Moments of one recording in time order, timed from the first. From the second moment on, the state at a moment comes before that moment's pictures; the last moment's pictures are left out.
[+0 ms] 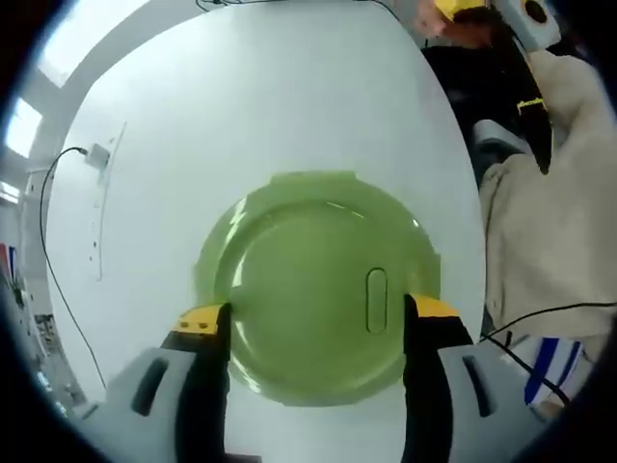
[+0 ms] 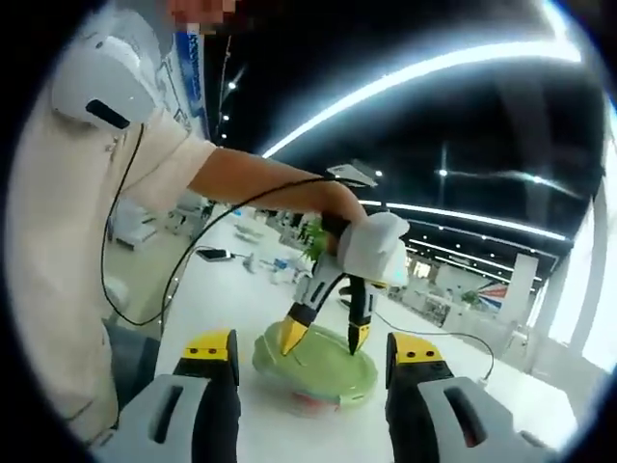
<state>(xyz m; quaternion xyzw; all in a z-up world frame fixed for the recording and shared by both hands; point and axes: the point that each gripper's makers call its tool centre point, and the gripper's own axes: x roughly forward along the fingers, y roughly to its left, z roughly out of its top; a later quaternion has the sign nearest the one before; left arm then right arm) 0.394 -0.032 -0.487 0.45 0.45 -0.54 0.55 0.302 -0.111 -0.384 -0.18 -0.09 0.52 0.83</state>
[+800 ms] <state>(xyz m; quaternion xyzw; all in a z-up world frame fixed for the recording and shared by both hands) 0.393 -0.032 -0.486 0.44 0.44 -0.54 0.56 0.280 -0.046 -0.413 -0.22 -0.11 0.58 0.78</state>
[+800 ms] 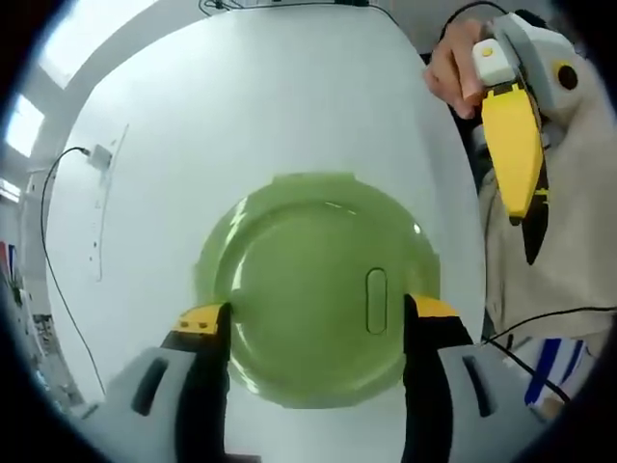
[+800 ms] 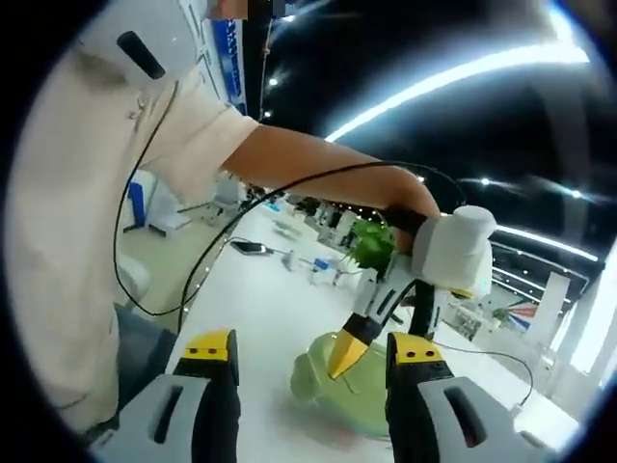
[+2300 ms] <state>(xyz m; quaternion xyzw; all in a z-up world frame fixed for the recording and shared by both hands) 0.394 -0.032 -0.487 0.45 0.45 -0.54 0.55 0.281 -0.008 -0.445 -0.45 -0.29 0.52 0.67</state>
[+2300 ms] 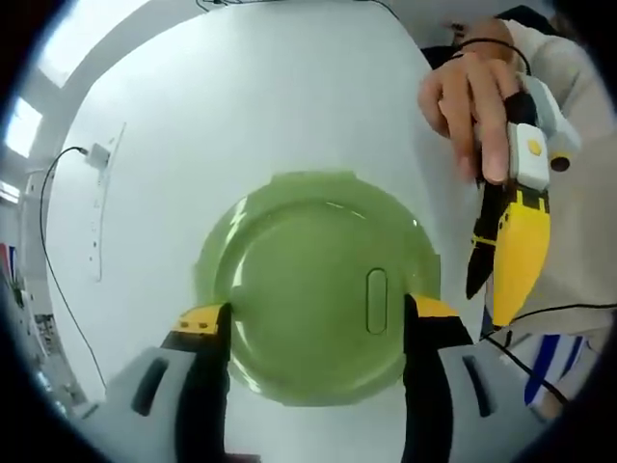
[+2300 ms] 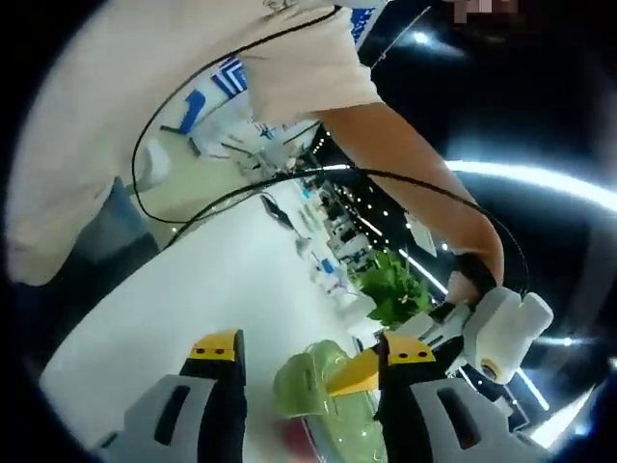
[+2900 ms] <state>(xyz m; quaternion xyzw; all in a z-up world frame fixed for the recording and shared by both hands) 0.393 -0.031 -0.487 0.45 0.45 -0.54 0.56 0.305 -0.018 -0.470 -0.52 -0.35 0.47 0.62</state>
